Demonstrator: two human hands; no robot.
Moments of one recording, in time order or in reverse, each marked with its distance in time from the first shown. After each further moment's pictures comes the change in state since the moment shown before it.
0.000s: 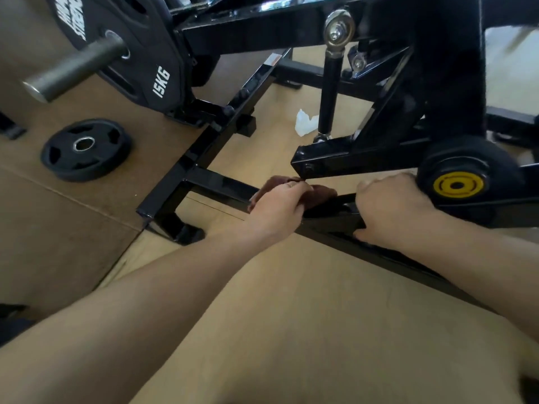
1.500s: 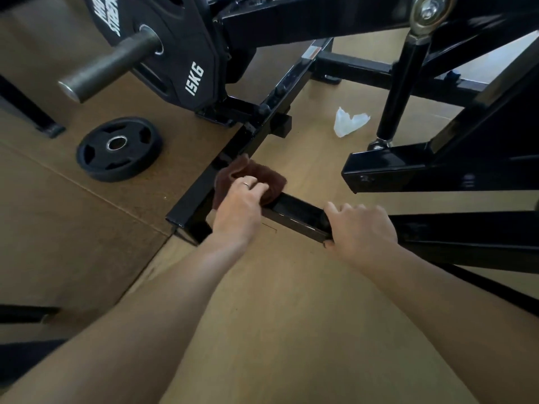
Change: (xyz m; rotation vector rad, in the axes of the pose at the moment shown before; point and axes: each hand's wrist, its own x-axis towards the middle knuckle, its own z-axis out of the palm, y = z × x) left_hand -0.009 -0.132 -0.027 0.239 0.276 -0.264; right_hand 0.091 -0.109 0.025 0.439 0.238 -0.031
